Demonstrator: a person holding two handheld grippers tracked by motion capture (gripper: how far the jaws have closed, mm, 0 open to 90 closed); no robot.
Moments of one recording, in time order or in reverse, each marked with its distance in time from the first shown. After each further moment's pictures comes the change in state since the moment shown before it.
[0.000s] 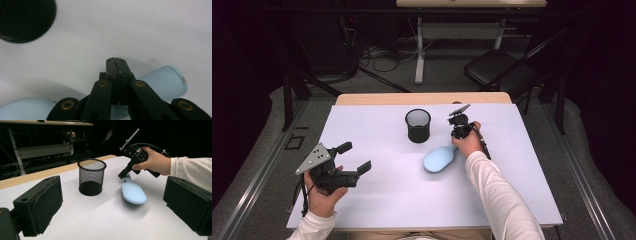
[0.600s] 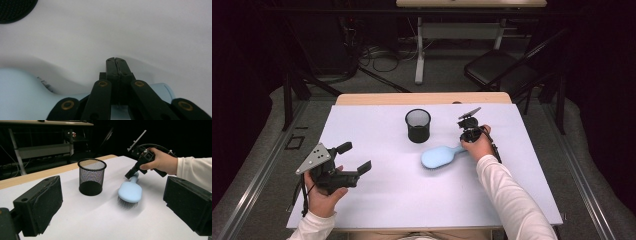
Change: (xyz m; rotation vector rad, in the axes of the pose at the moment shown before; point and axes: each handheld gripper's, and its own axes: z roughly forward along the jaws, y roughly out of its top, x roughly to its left) left arm -0.001 0.000 0.000 0.002 0.004 0.000; right arm -0.024 -0.021 -0.010 0.018 0.019 0.005
